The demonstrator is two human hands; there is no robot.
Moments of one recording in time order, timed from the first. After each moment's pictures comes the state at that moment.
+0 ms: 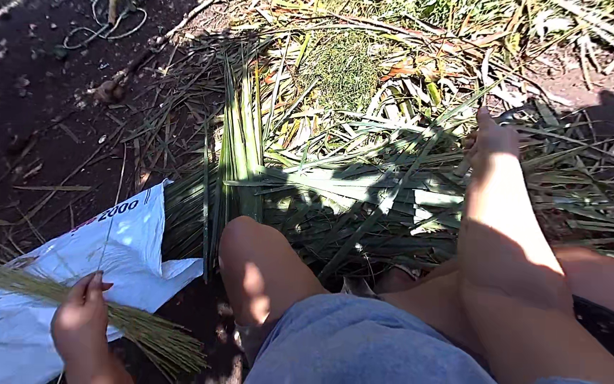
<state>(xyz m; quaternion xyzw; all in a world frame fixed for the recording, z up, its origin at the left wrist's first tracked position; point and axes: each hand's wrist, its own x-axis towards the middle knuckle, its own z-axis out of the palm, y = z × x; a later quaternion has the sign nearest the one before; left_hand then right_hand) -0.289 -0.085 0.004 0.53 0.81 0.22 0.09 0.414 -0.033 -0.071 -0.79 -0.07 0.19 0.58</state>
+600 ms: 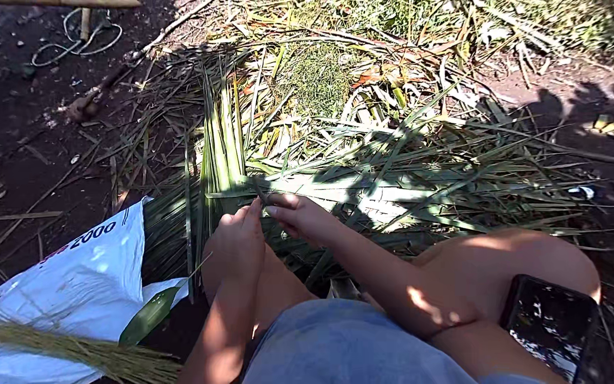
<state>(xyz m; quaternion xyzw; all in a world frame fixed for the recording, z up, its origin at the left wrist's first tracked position) -0.007 -0.053 -0.030 0.81 0.49 0.31 -0.09 0.156 -0.063 -0.031 -0.42 -0.41 0.69 0.43</state>
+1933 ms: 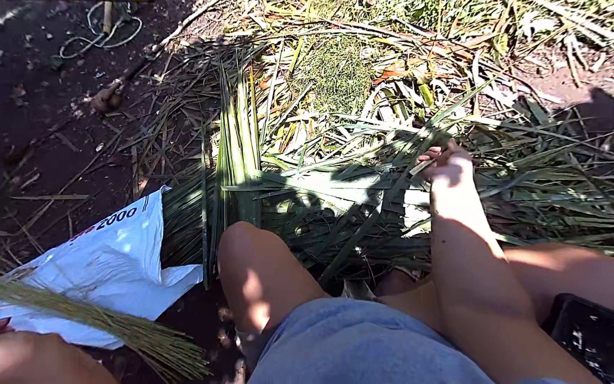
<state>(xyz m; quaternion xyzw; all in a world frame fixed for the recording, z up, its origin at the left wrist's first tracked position) -0.303 -0.053 0.035 0.40 0.59 0.70 -0.02 0.379 -0.034 -0.109 -0.41 0.12 0.39 0.81</state>
